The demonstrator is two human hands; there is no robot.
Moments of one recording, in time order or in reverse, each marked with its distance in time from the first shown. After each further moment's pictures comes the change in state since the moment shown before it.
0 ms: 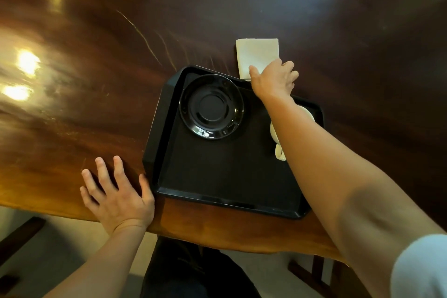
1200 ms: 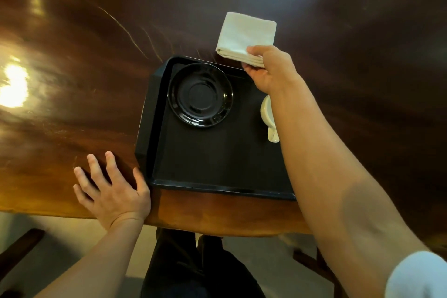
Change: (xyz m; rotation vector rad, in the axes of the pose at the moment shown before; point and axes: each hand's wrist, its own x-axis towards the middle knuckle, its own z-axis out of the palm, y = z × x) left_hand 0.000 -0.002 0.003 -0.030 -0.006 0.010; right_hand -0.027 0.009 -0.044 1.577 -0.361 0.454
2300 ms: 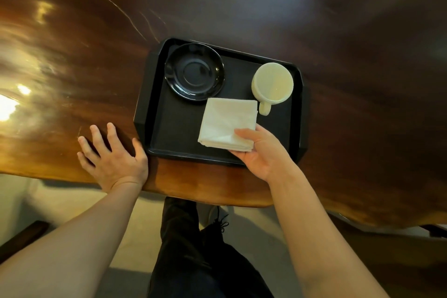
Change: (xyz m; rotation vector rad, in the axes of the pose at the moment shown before) left_hand 0.000 0.002 -0.005 -0.026 0.016 -0.003; right_hand -0.148 0.119 -0.126 -0.070 -0.143 0.250
